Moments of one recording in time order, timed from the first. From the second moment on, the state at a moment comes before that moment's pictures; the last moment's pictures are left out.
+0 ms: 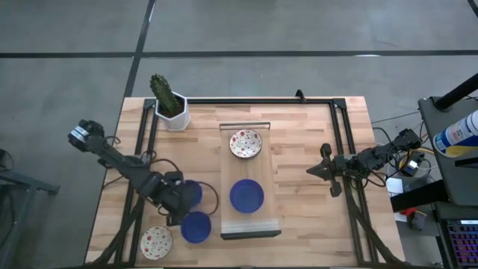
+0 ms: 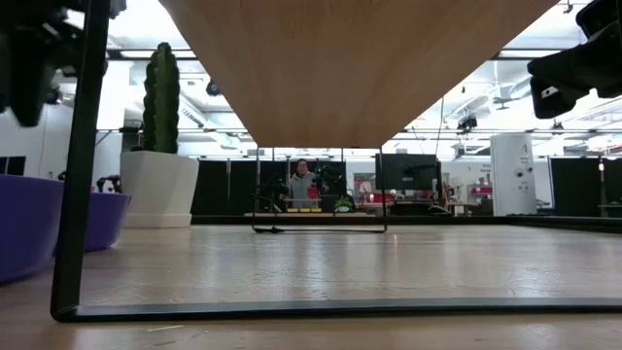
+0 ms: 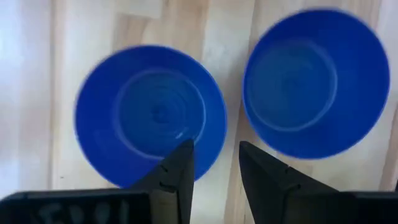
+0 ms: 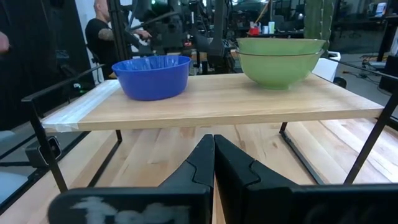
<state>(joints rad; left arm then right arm) -0.62 1.33 1.01 -0.98 -0.10 -0.74 0.48 0.01 0.06 -0.10 0.39 0.12</state>
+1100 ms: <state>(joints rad) -0.71 1.37 0.82 -0.78 -0.13 -0.70 0.48 0.01 0.06 -0.10 0.39 0.12</state>
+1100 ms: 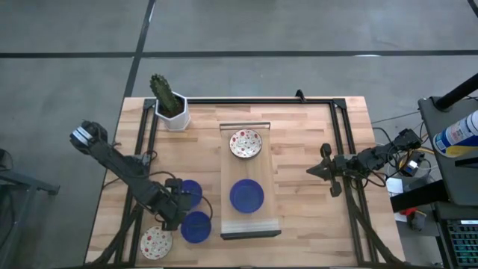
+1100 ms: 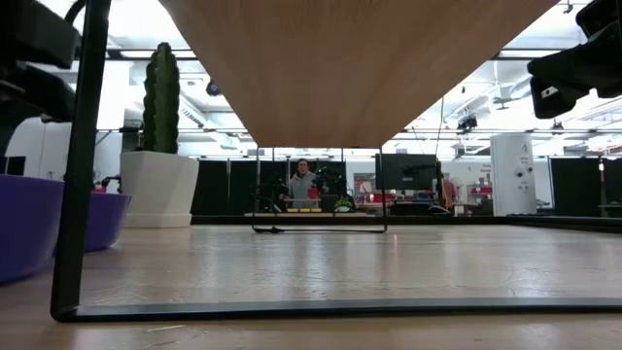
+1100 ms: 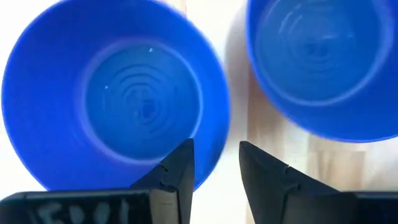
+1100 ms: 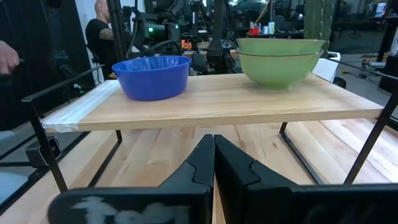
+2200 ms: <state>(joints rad) -0.71 1.42 0.95 -0.98 -0.14 -0.71 0.48 0.01 0.06 -0.10 0.39 0.12</state>
